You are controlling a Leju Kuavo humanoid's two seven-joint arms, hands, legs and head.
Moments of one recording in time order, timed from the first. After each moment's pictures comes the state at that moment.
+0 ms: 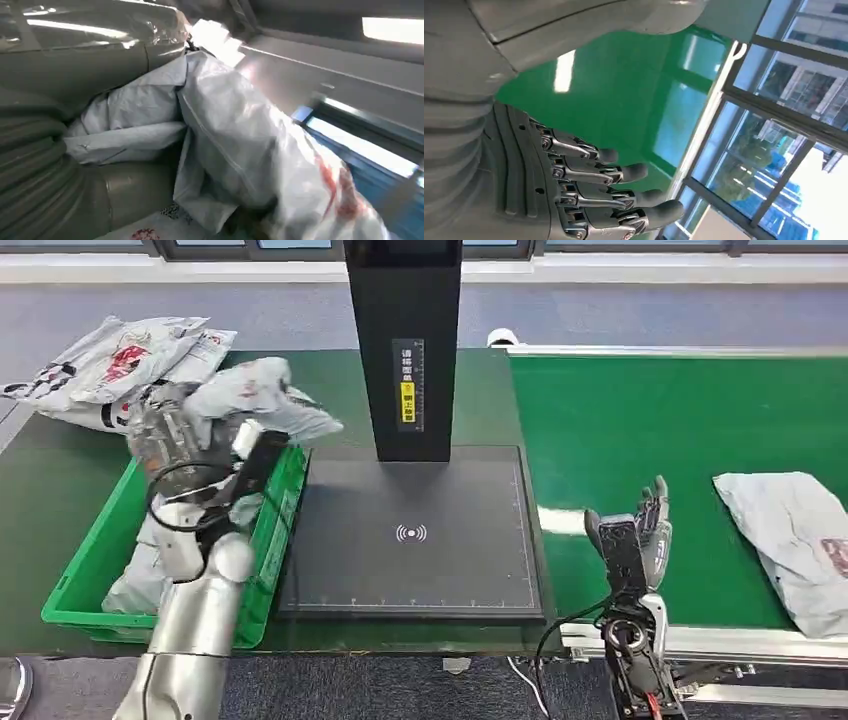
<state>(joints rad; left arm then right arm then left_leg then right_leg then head) -0.48 -0.16 0.12 -1.22 -1.28 0.70 -0.14 -0.25 0.05 -0.05 -1.01 0.39 -0.52 -0.40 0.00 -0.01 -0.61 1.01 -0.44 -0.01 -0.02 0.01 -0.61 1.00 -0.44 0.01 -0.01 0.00</state>
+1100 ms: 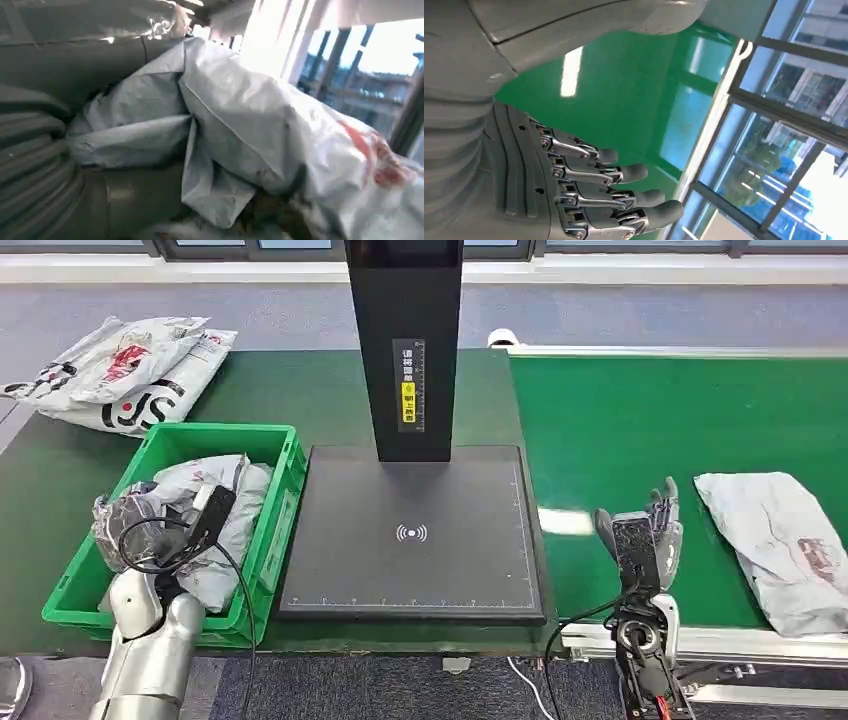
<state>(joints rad) -0.35 0.01 0.27 -1.02 -1.35 0.54 0.11 -0.24 0.05 -0.08 -1.06 0.40 -0.45 -0.35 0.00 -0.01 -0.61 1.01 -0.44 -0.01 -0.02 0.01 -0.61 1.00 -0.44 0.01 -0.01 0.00</state>
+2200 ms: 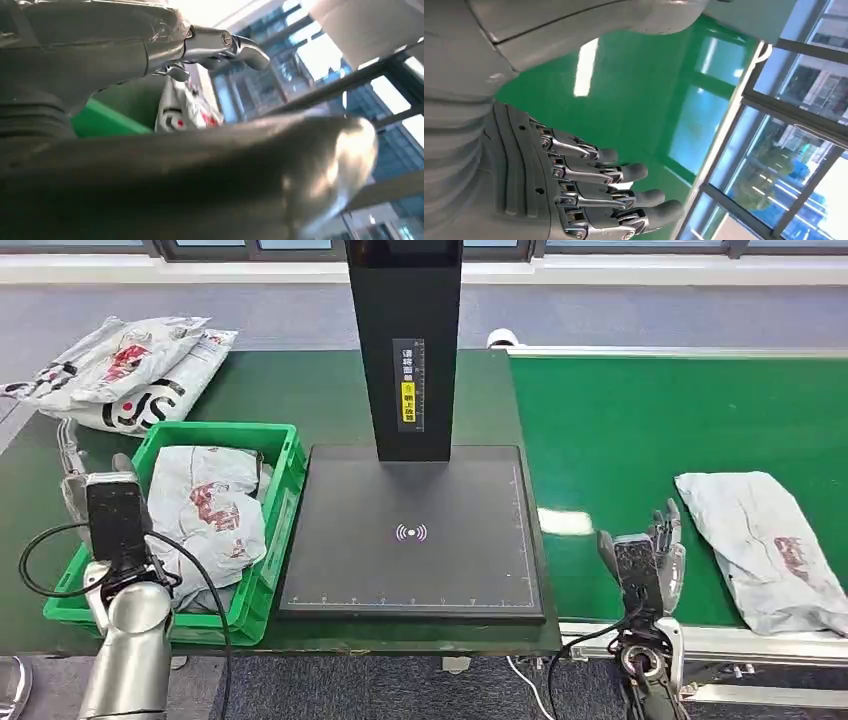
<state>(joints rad) -0.28 0.03 0.14 -1.38 -0.48 0.47 -0.30 -0.13 0.05 -0.08 -1.14 0.41 -0.45 -0.31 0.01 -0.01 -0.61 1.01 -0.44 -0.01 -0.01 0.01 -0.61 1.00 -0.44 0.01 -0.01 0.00</state>
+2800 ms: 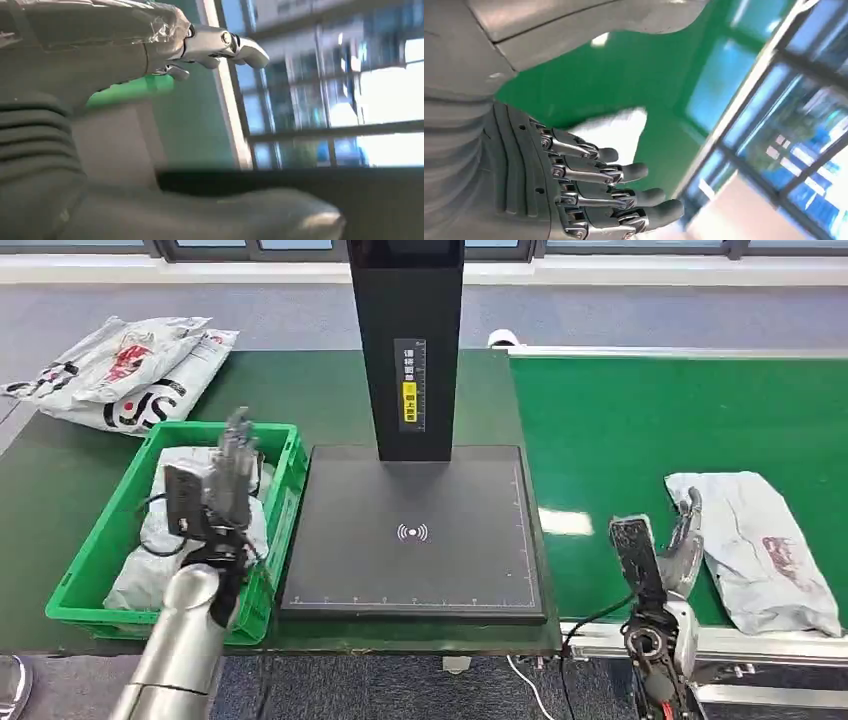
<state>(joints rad) -0.41 -0.06 -0.08 -1.13 -0.09 0.01 -0.42 -0.26 0.00 -0.11 -0.99 0.66 -0.63 -0.20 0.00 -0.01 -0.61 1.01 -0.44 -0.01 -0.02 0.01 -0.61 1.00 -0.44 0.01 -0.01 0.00</state>
